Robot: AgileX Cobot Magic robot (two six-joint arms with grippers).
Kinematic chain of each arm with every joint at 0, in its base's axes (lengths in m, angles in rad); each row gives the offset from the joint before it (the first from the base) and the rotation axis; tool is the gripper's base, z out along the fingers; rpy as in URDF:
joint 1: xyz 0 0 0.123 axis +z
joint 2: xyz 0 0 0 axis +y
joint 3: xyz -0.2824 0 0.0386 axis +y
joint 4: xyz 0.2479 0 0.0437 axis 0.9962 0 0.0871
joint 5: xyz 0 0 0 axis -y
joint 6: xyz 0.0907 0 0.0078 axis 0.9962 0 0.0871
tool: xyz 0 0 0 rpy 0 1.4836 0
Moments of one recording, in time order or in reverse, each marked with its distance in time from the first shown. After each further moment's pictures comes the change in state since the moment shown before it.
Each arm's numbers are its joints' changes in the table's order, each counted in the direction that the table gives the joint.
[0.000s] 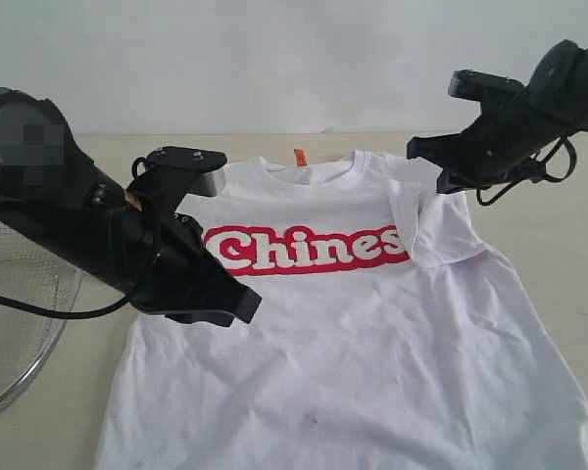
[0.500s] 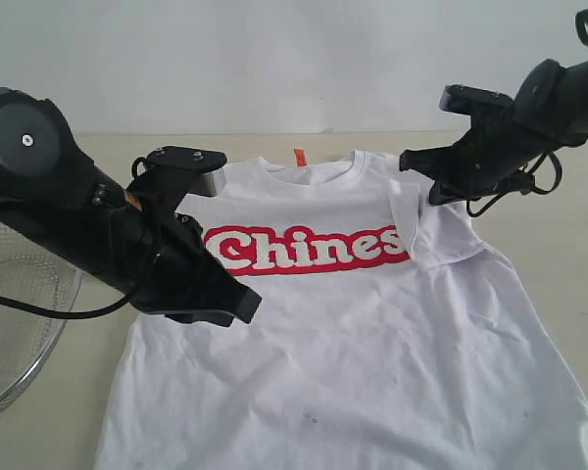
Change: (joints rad) left arm 0.000 0.000 0.000 0.000 0.000 0.002; right arm 0.015 0.054 -0.010 0.011 0.034 -0.002
